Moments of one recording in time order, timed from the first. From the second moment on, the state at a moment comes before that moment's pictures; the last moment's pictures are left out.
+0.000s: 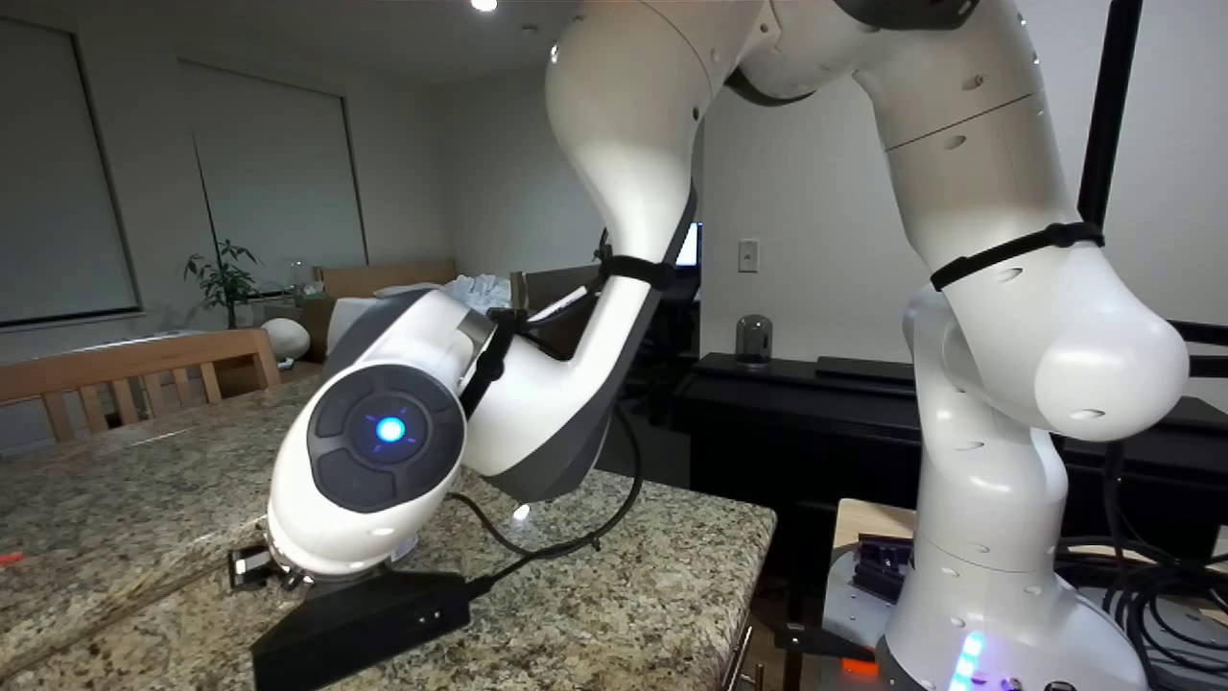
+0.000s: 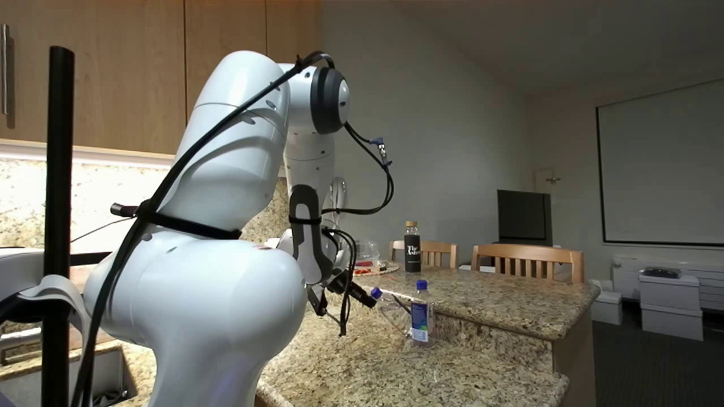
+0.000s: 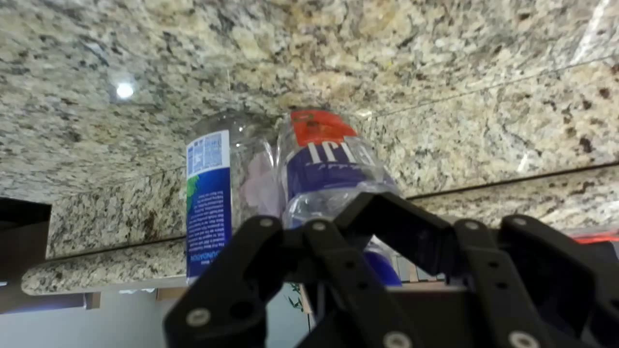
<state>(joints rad) 0.33 0.34 0.34 -2.16 -1.60 2.31 2.42</state>
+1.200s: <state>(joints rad) 0.32 0.28 0.30 -2.16 -1.54 2.19 2.42</state>
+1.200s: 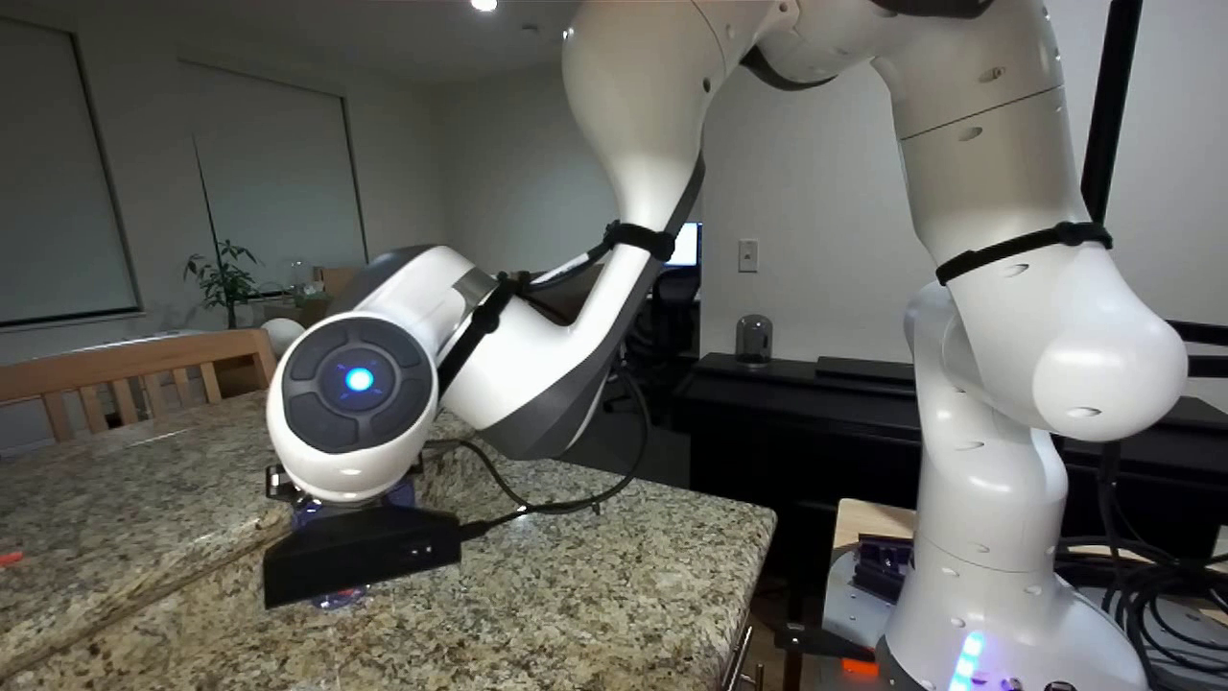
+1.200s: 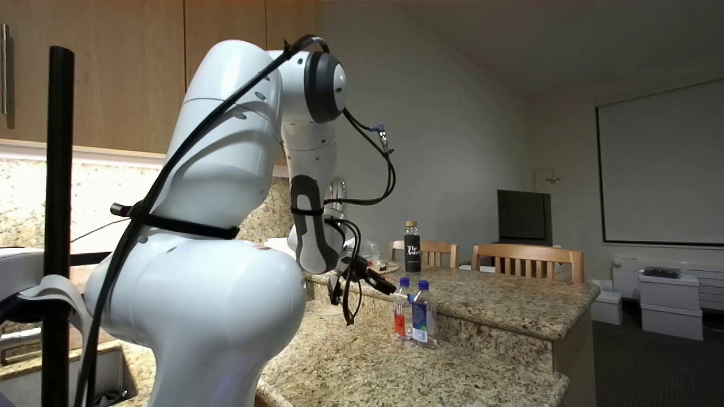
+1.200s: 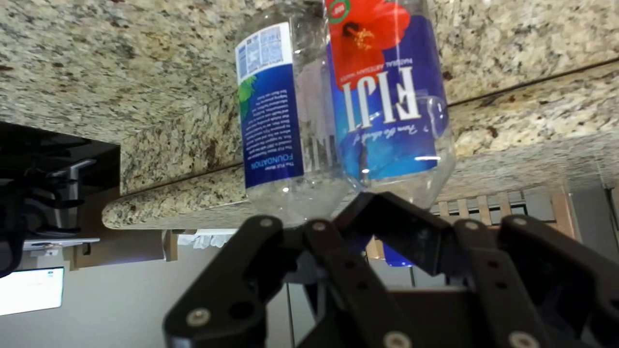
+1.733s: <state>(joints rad) 0.29 0.24 0.29 -2.18 -1.53 2.37 2.41</state>
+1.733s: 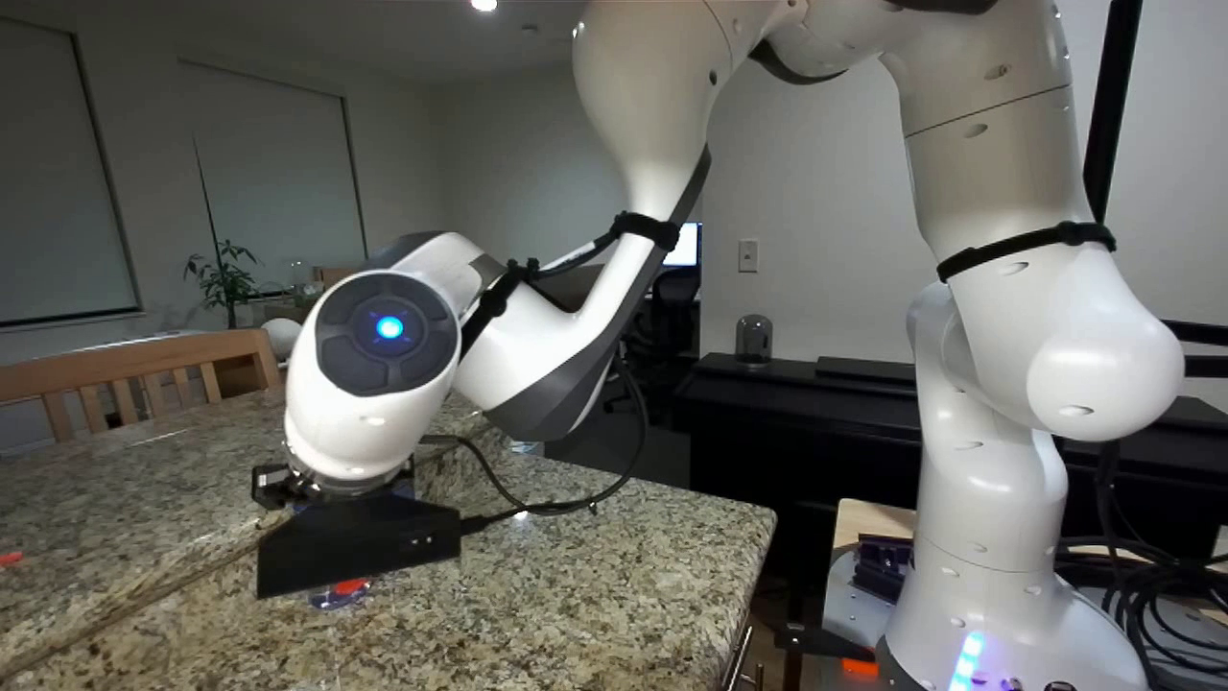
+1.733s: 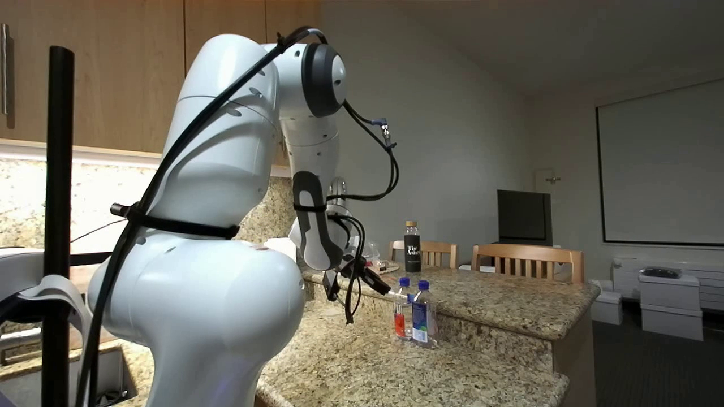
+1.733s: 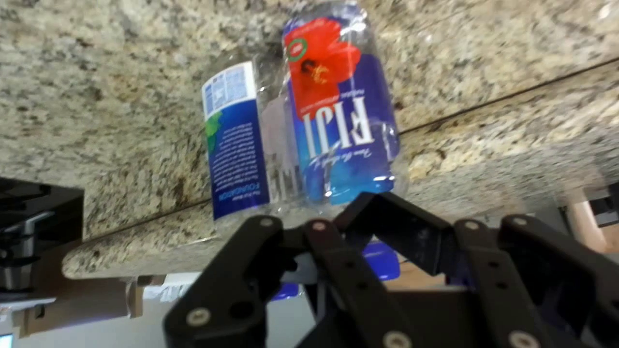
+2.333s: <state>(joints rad) 0.22 0.14 0.28 -2.41 -1.15 2.78 1.93</state>
